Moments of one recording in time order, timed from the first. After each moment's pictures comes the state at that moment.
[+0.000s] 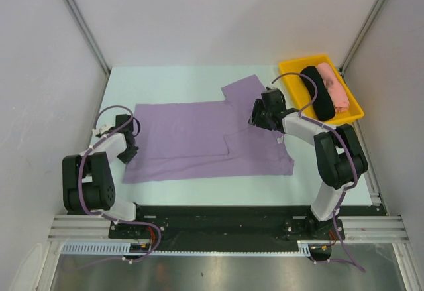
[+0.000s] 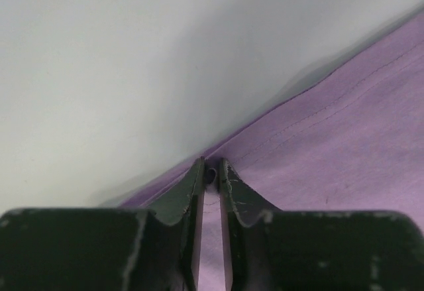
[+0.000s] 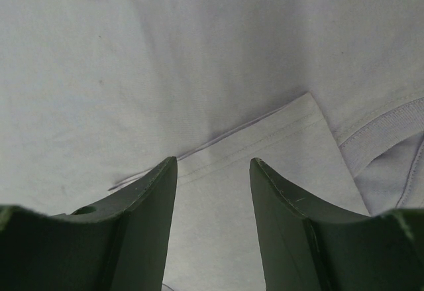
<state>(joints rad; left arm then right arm) 0.12 1.49 0.77 -0.53 -0.46 -0.80 0.38 1.78 1.13 -0.14 0.03 0.59</state>
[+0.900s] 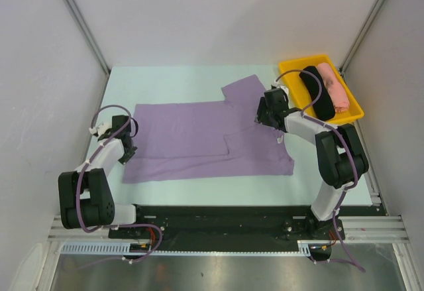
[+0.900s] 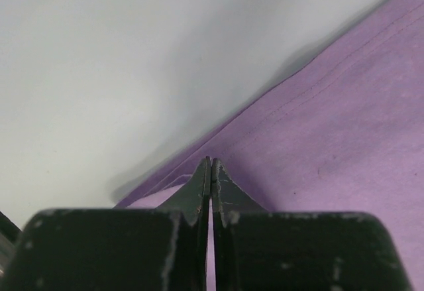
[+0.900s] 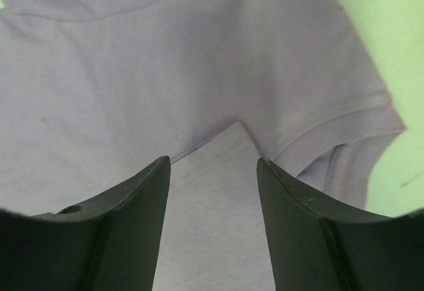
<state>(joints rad) 0.11 1.35 0.74 -0.55 -0.45 -0.76 0.35 1.78 1.13 -0.14 0.17 0.51</state>
